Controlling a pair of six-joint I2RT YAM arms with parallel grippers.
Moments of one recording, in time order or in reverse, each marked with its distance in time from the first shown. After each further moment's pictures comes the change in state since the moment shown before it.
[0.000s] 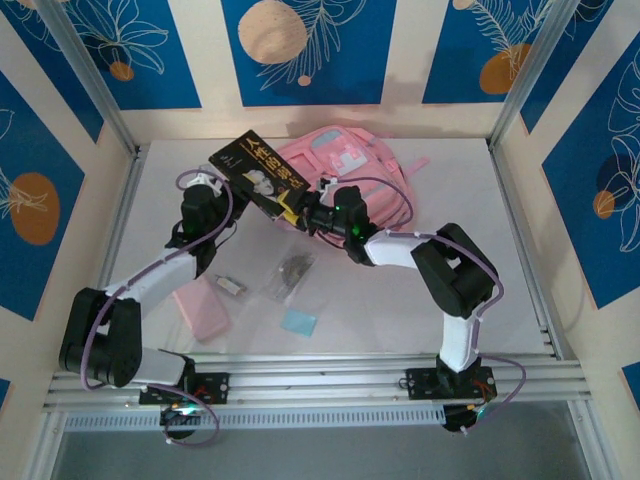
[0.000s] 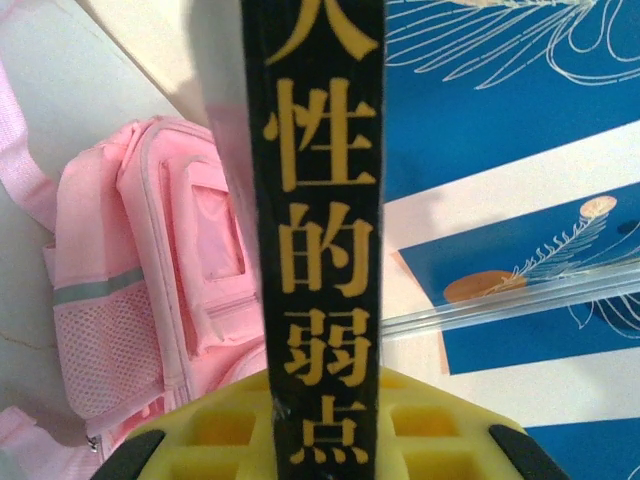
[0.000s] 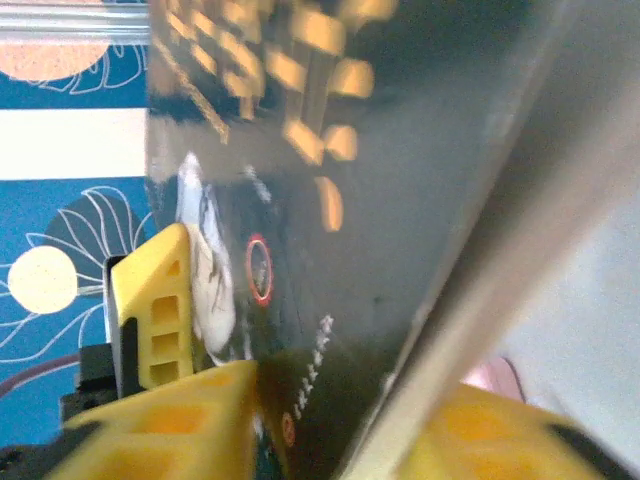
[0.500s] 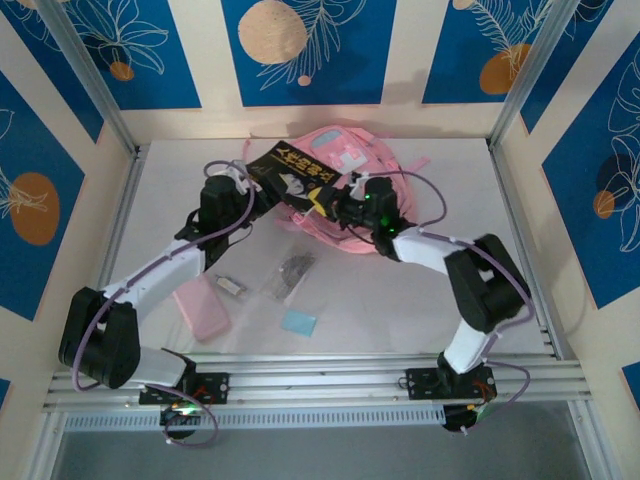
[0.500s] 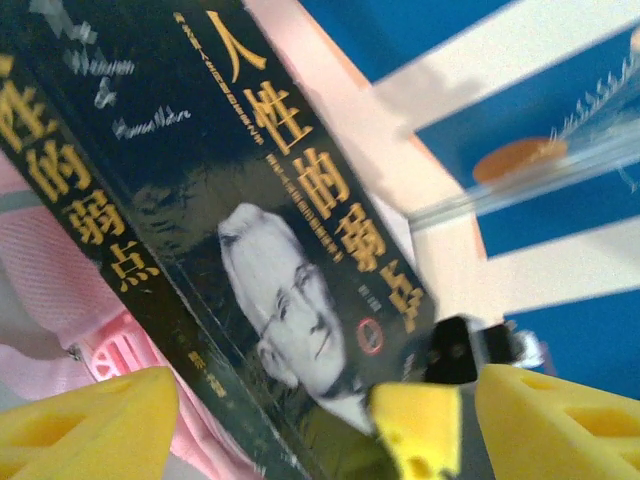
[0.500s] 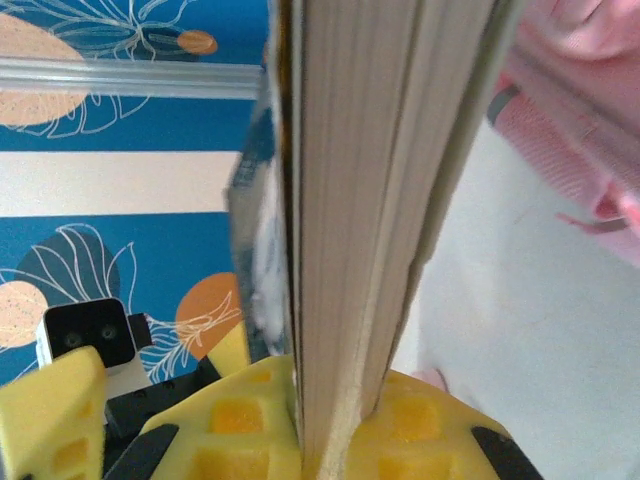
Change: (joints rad) left arm -0.138 0.010 0.163 -0.303 0.066 0.221; right arm -0.163 -0.213 -0.100 -0.252 -0.060 -0.152
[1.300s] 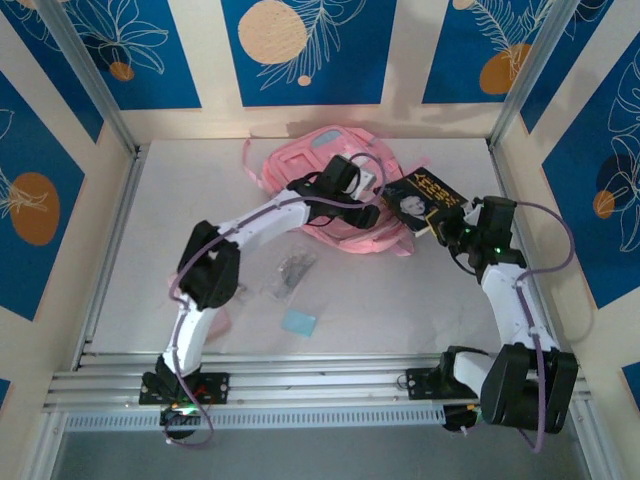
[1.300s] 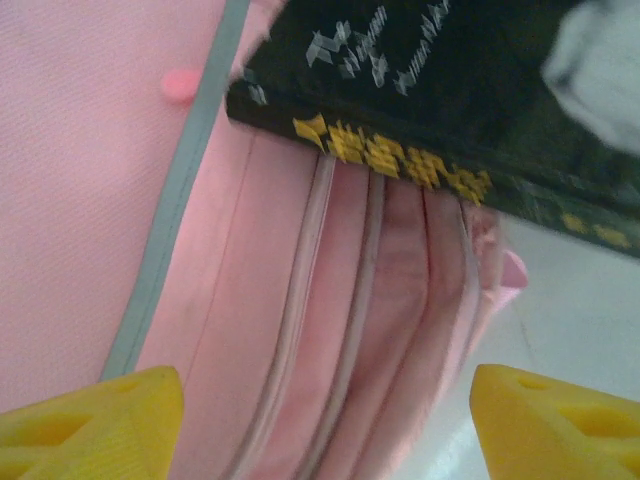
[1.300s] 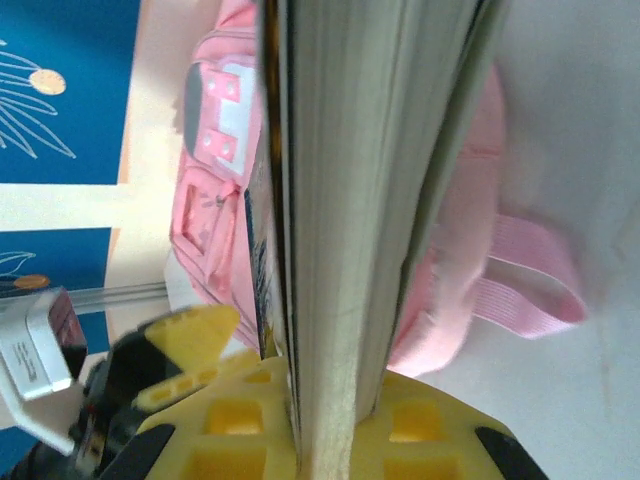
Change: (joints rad) left arm -0.332 0.806 1.006 -0.714 -0.066 0.774; right arm -0.663 -0.602 -0.210 -0.840 -0.047 -0.436
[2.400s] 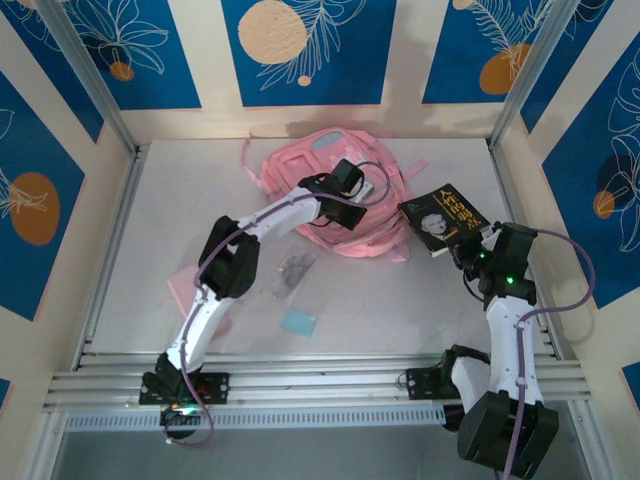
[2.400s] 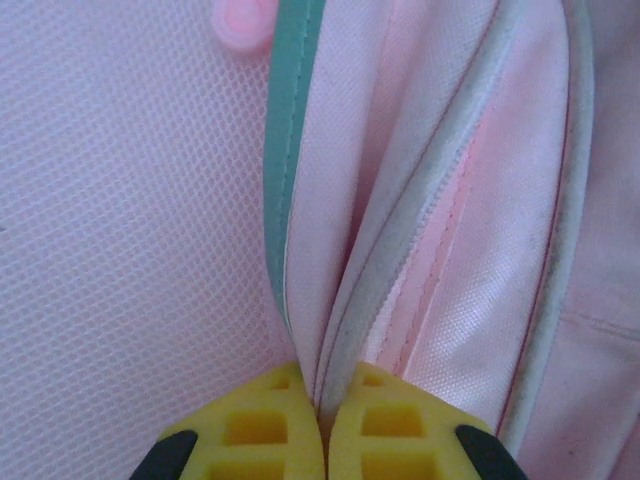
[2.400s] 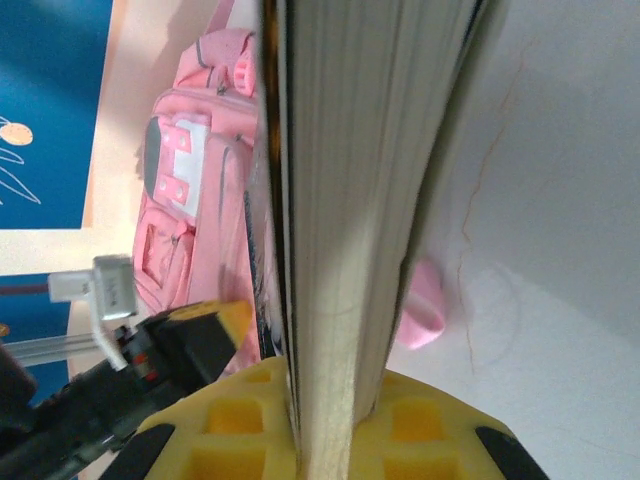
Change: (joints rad) left arm 0.037 0.120 0.100 -0.143 -0.004 0.052; right arm -0.147 -0.238 -0.097 -0.161 0.039 -0.086
